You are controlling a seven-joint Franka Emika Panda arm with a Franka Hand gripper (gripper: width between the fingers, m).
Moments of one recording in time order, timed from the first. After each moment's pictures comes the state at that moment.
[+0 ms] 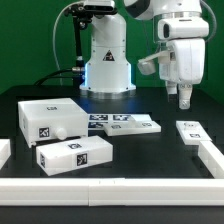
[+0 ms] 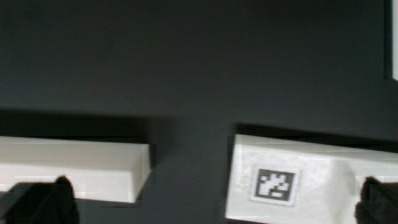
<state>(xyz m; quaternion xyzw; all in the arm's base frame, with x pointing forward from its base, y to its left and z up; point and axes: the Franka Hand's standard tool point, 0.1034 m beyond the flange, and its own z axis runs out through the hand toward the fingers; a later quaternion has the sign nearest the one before) 0.462 0.111 0.079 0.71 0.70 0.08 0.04</state>
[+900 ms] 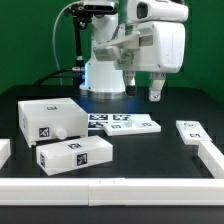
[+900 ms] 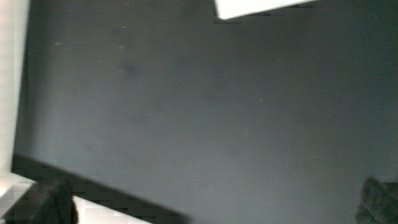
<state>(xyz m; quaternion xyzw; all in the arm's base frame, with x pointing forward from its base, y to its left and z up) 0.515 0.028 0.107 0.60 0.80 0.04 0.07</state>
